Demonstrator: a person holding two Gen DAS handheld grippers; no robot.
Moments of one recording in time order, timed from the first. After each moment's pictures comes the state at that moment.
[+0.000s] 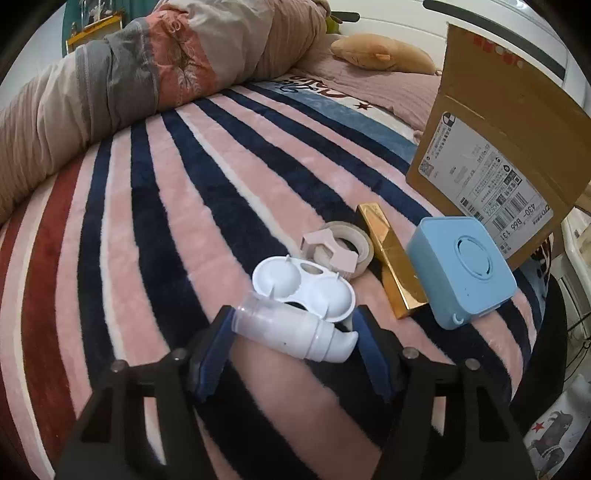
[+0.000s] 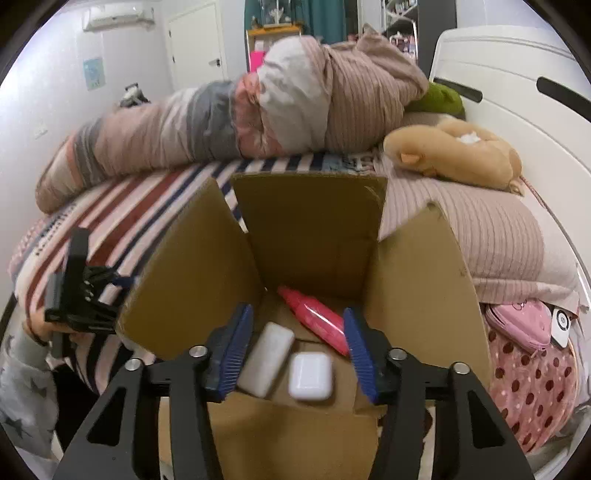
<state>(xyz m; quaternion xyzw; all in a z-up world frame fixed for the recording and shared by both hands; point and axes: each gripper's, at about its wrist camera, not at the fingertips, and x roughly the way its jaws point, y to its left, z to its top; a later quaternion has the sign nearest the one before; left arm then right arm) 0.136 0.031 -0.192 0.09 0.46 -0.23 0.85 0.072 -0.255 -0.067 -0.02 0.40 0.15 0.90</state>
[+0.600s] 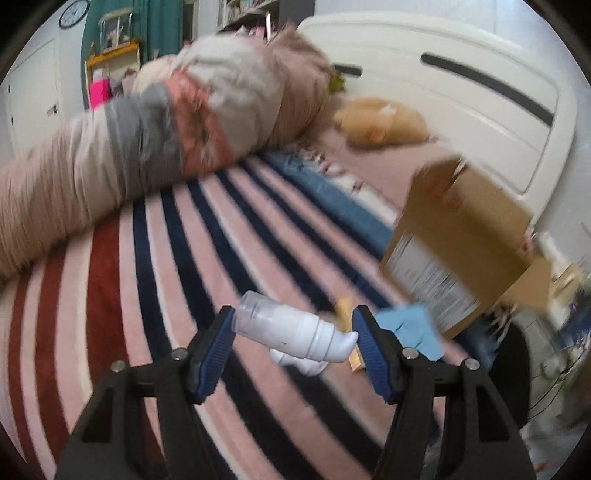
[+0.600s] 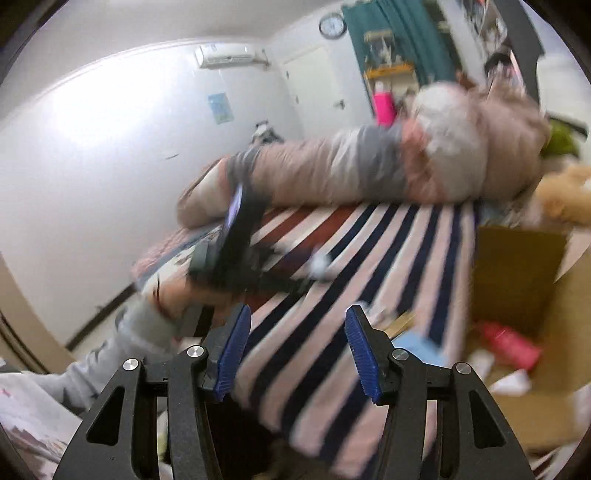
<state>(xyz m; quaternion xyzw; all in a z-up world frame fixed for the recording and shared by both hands) 0.121 0.037 -0.051 0.07 0.39 -0.23 0.89 -0.010 -0.151 -0.040 0.06 0.32 0.40 0.86</state>
